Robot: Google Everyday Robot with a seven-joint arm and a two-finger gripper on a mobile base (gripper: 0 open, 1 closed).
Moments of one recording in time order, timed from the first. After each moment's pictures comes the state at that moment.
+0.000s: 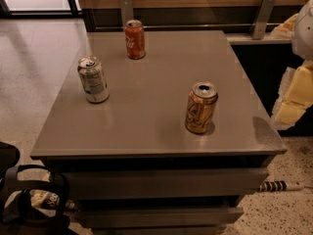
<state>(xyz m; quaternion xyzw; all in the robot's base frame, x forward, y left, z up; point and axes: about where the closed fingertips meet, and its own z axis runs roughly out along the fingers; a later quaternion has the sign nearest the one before) 0.438 -0.212 0.992 -0.60 0.78 -0.05 0.18</state>
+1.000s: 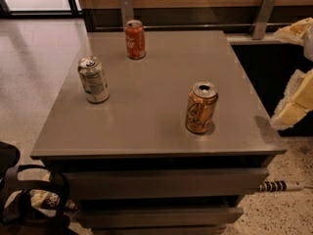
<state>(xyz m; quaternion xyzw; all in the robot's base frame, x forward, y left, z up) 0.442 -0.215 0.987 -0.59 0.76 0.01 0.26</state>
